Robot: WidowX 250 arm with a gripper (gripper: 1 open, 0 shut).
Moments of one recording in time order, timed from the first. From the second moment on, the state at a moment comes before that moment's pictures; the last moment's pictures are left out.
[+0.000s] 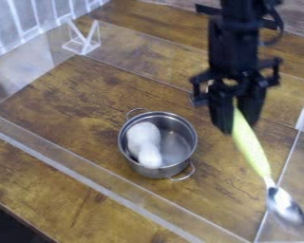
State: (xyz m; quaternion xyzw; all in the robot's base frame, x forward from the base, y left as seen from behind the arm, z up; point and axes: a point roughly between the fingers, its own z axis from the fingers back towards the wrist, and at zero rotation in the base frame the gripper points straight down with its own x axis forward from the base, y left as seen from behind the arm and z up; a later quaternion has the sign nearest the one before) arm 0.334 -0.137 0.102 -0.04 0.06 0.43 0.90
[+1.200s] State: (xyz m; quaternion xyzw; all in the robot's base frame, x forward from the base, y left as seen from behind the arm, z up) arm 0.339 -0.155 0.028 -0.04 0.02 0.27 0.96
